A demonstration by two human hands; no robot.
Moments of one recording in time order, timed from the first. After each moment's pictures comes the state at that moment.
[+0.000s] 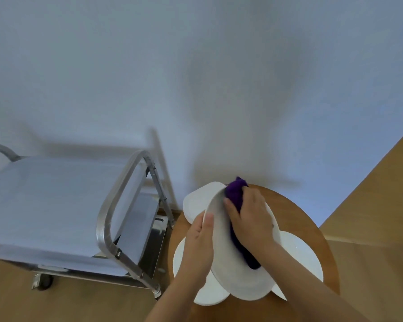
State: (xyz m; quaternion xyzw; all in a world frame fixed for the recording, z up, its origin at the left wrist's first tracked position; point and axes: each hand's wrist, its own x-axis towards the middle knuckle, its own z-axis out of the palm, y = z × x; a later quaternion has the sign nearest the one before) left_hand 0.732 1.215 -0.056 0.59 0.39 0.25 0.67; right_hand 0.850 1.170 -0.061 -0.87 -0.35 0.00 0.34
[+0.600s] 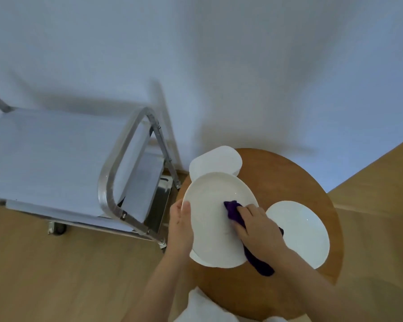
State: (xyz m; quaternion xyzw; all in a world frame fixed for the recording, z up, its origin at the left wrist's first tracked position) left_hand 0.700 1.254 -0.128 0.58 0.54 0.20 0.57; right_hand 0.840 1.138 -0.145 -0.84 -0.49 0.16 0.16
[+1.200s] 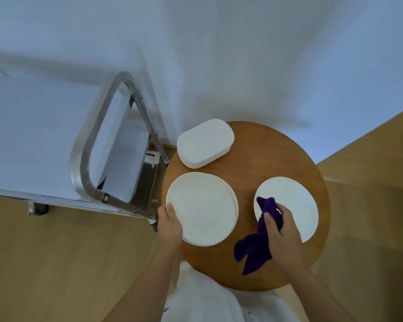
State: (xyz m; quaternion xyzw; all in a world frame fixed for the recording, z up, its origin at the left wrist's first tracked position) left_hand 0.689 1.256 -0.241 0.53 0.68 0.07 0.50; right_hand 0.836 1.078 -0.174 -0.87 -0.09 0.28 0.40
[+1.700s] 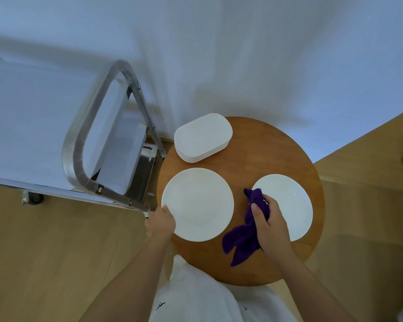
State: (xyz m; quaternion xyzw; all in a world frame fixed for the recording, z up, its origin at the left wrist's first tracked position) left_hand 0.685 1.268 -0.266 0.63 0.69 -0.16 0.33; right_hand 0.843 1.090 -0.173 -0.85 -0.11 0.33 0.41
